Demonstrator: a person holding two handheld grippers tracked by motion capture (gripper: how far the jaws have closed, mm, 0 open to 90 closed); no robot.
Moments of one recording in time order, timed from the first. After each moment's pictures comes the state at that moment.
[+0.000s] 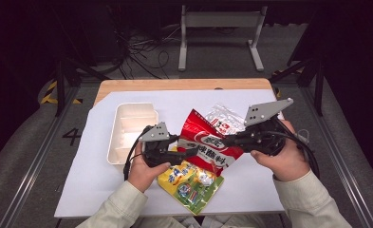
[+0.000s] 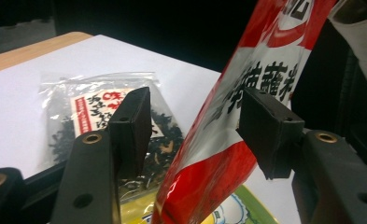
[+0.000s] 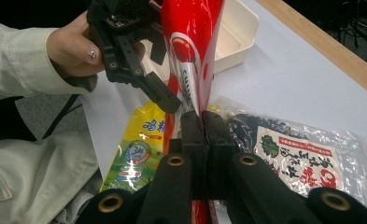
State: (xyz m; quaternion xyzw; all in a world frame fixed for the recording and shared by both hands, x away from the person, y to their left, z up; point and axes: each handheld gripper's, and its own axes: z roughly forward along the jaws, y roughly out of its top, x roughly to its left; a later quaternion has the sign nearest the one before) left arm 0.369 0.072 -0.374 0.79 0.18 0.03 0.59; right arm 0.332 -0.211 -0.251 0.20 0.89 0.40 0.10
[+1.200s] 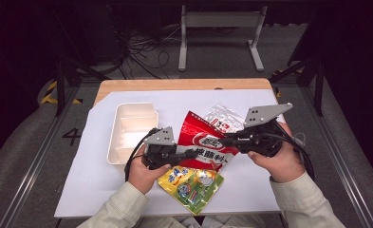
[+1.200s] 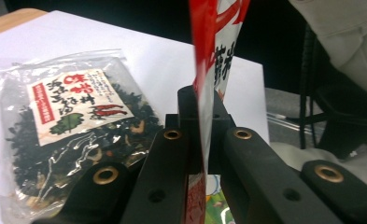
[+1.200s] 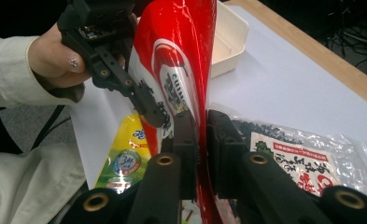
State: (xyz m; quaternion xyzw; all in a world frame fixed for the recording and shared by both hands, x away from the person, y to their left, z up) left arm 0.364 0.069 -0.371 0.82 0.13 -0.02 0.55; right arm 0.336 -0.213 -0.265 0.21 0.87 0.42 0.12
